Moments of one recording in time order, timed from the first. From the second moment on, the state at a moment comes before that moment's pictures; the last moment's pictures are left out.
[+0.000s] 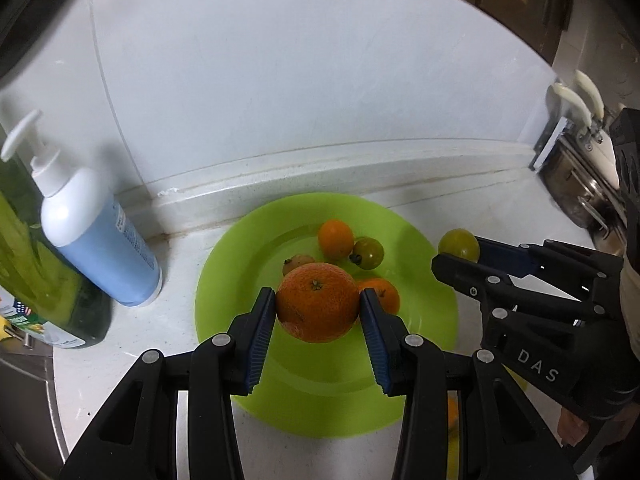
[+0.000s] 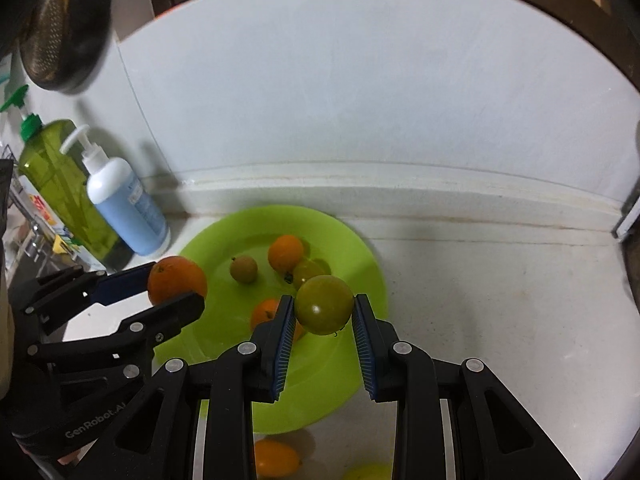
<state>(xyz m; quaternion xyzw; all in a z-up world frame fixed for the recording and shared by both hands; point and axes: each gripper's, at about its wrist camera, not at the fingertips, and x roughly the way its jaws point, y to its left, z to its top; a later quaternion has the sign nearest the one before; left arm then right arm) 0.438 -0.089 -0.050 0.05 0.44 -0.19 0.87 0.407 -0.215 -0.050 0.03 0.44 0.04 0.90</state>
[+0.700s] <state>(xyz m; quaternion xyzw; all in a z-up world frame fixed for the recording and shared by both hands) 0.460 -0.097 -0.079 0.07 0.48 -0.18 0.86 0.439 -0.225 -0.082 0.02 0.47 0.06 0.88</state>
